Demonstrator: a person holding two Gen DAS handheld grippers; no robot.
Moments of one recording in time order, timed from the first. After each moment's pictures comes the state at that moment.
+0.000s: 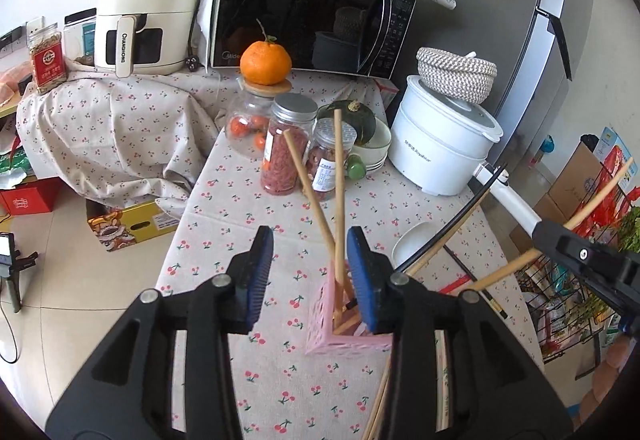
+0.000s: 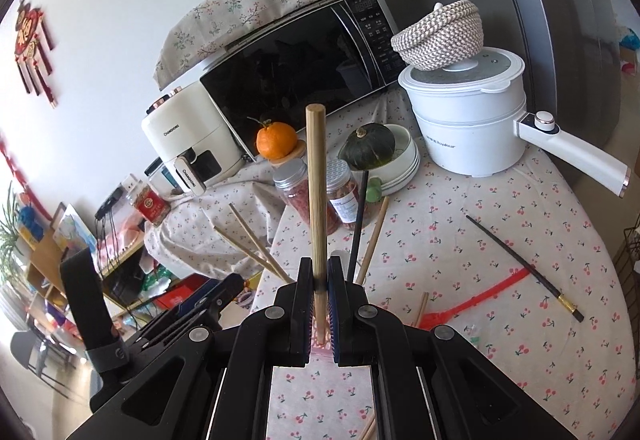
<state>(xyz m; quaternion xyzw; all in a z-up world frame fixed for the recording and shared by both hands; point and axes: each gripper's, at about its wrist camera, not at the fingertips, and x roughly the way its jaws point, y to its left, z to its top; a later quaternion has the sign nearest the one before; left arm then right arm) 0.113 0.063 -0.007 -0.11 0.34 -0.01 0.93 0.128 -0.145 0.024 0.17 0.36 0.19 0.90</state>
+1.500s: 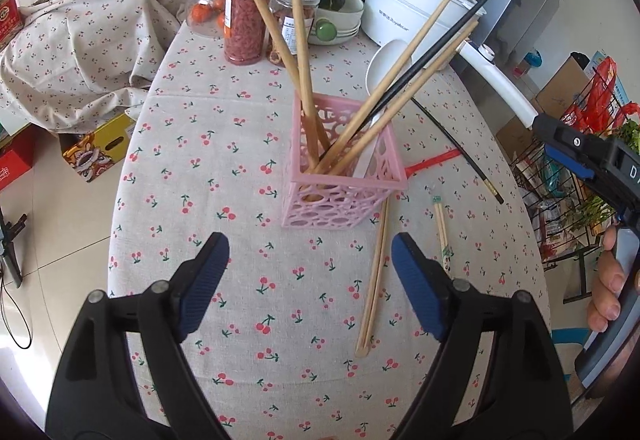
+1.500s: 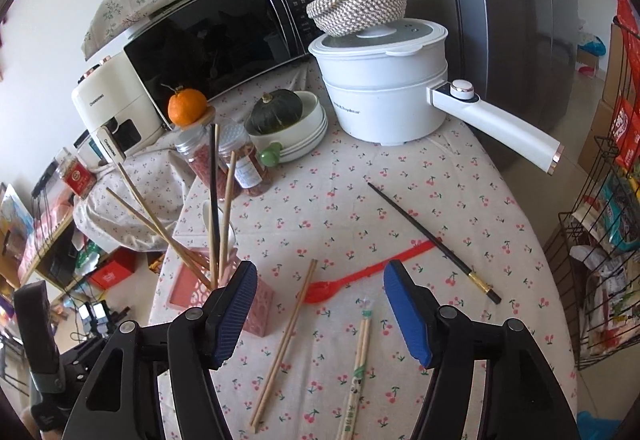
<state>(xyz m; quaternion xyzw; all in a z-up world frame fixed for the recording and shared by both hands) 0.094 0.035 -0.061 -0.08 0.50 -0.08 0.86 0.131 -0.206 -0.016 0.11 0.43 0.09 0.89</state>
